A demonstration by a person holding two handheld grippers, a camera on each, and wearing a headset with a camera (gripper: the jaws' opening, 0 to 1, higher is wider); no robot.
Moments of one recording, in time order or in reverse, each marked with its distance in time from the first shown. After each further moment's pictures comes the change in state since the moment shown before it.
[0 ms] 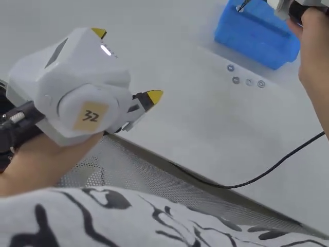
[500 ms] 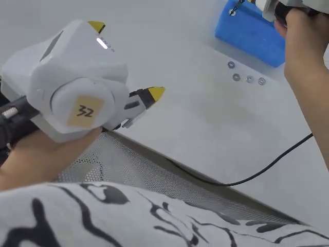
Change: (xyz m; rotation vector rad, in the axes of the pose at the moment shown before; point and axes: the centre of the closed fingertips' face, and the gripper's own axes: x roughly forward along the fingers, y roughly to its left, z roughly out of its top) left arm 0.000 -0.002 0.004 -0.014 -0.017 0.000; right arm 0.020 0.000 -0.025 0.046 0.058 0.000
